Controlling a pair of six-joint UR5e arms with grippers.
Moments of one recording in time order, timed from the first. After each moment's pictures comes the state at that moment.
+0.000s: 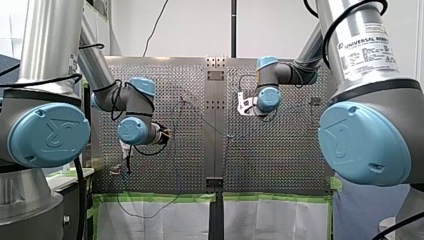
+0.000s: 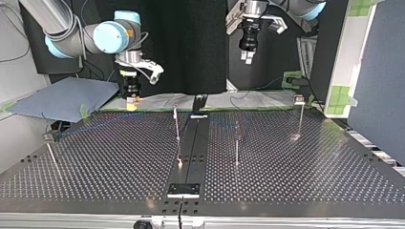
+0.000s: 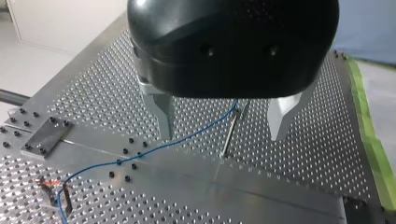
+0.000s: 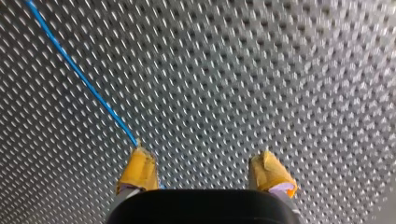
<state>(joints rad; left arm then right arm) -0.48 -1.68 -2.46 -2.26 -1.92 -1.83 2.11 -1.24 1.80 -0.45 1.81 1.50</state>
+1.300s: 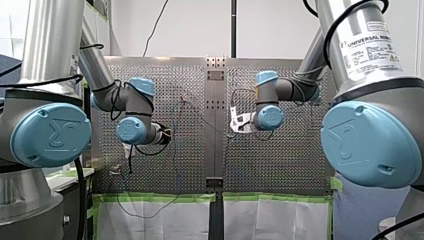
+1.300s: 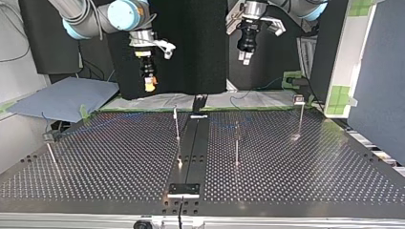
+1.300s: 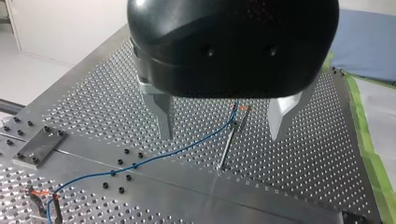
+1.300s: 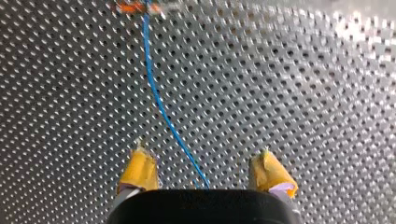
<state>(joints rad) -0.46 -1.68 -2.46 -2.26 -1.87 -1.84 2.16 -1.23 1.99 -0.65 1.71 1.47</state>
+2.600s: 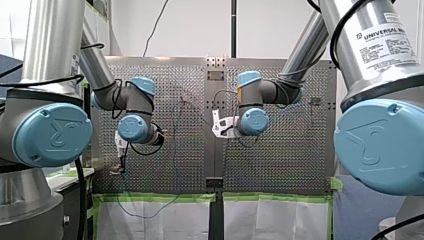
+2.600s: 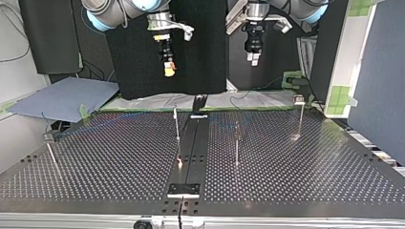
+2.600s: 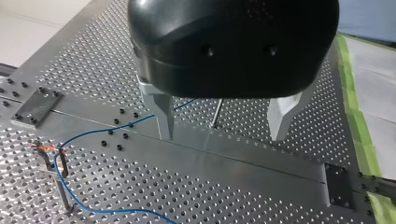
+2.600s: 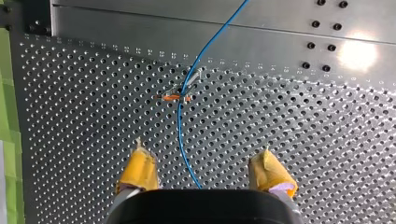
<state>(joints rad) -0.45 -1.68 -2.44 -2.33 -1.98 -1.81 2.33 -1.22 2.02 -0.66 1.83 1.52</state>
